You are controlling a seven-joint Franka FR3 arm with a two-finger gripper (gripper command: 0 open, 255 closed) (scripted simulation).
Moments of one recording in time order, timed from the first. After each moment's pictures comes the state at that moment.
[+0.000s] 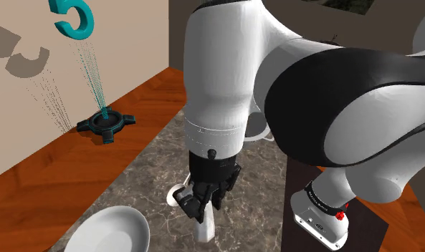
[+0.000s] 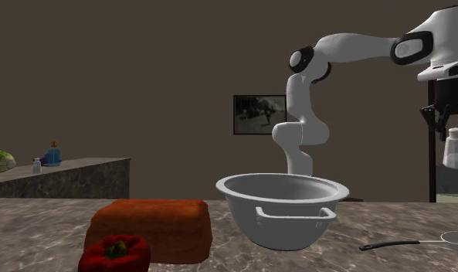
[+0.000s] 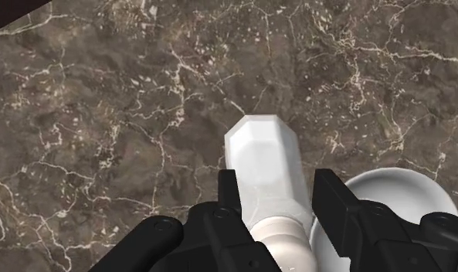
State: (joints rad) arm 0.44 -0.22 0.65 -2.15 0.37 1.89 0.93
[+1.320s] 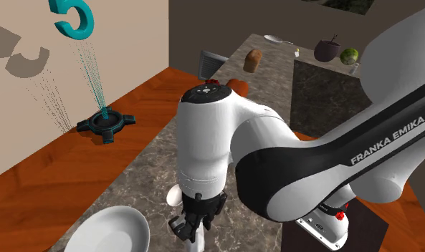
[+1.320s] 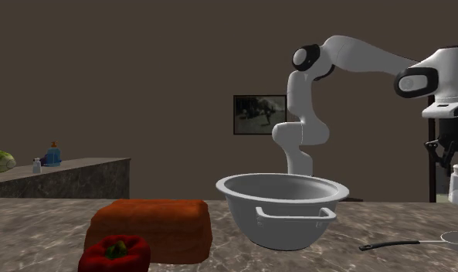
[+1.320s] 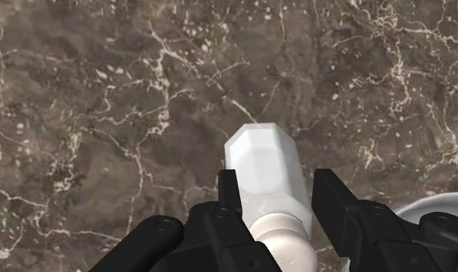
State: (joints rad) arm 0.45 -0.07 0.71 -2.29 0.33 2.17 0.94
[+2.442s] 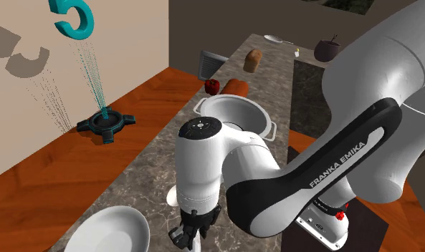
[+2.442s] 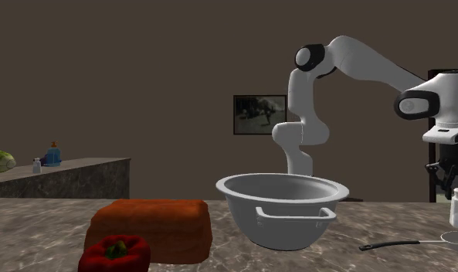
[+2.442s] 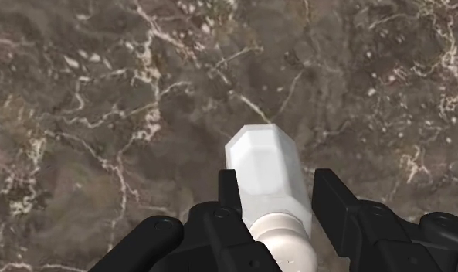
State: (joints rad) arm 0.46 0.07 0.72 -2.35 0.25 2.35 0.98
